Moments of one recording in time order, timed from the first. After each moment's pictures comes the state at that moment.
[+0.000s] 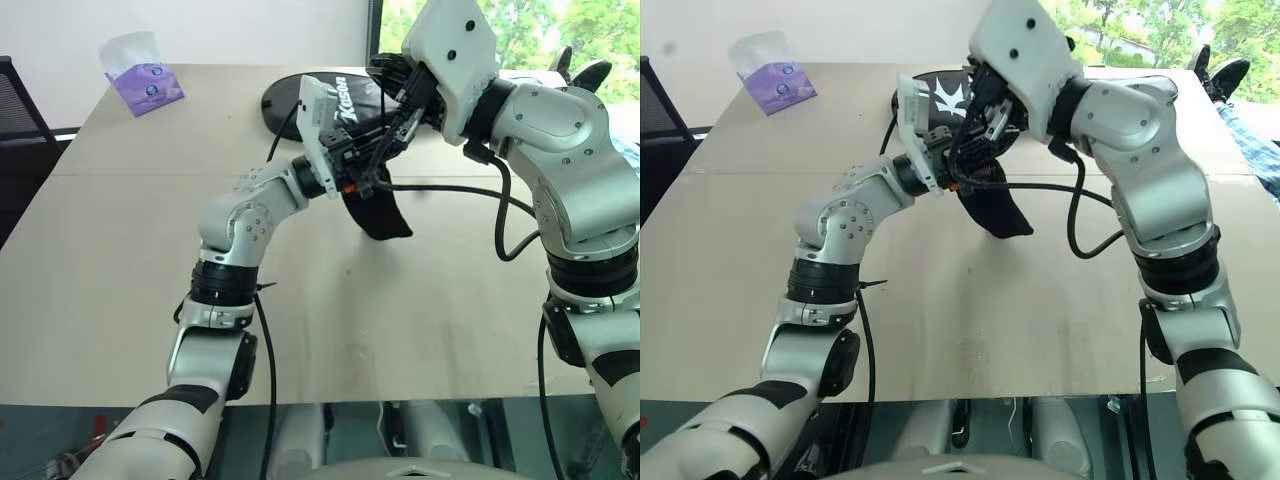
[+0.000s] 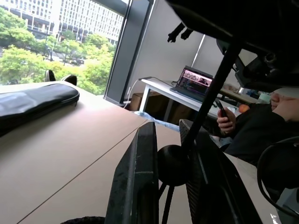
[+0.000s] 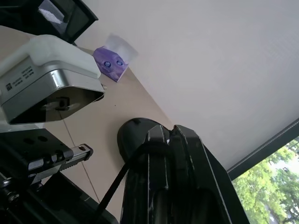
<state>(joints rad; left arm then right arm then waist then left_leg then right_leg) -0.86 0.29 -0.01 0.07 -0.68 0.64 -0.75 -1.05 -0.46 0.19 -0.33 0.10 0.74 0.60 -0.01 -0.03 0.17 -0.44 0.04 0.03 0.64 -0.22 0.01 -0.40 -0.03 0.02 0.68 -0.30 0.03</state>
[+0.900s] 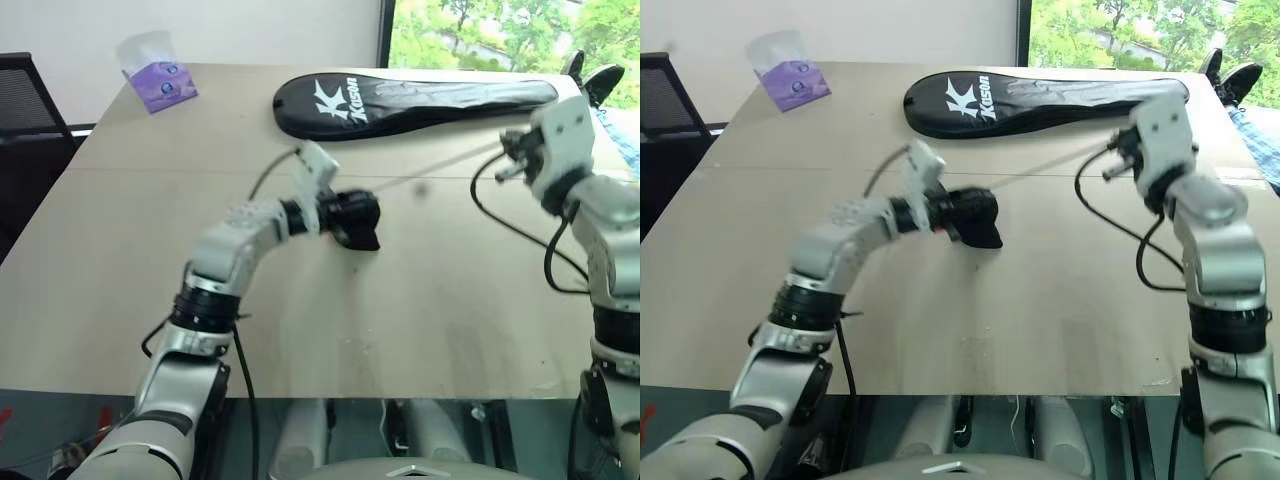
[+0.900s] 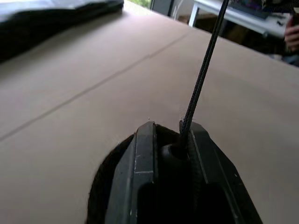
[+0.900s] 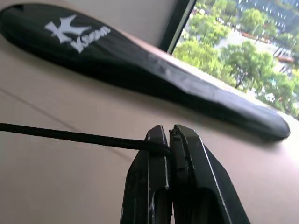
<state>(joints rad) -0.68 0.38 -0.17 0.06 -0.43 0.58 -0.74 -0.46 -0.57 -0.14 -0.25 0.12 0.69 0.41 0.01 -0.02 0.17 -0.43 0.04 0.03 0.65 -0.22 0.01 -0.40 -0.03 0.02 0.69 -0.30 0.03</state>
